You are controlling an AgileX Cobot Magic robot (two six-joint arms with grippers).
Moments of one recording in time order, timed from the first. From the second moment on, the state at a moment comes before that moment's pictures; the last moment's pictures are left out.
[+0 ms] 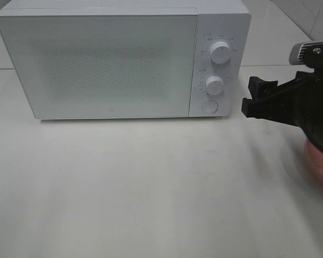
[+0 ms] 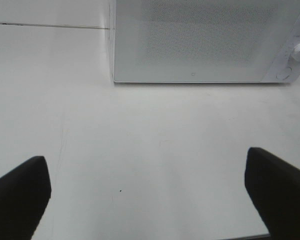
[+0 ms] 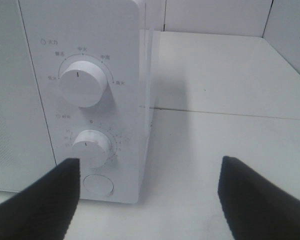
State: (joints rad) left arm 0.07 -0.01 -0.50 -0.25 1.04 0.15; right arm 0.55 1.45 -0.32 0.61 -1.01 -0.34
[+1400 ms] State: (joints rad) left arm 0.07 -0.01 -0.50 -0.25 1.04 0.15; right arm 0.85 1.73 -0.32 0.88 -1.21 0.29
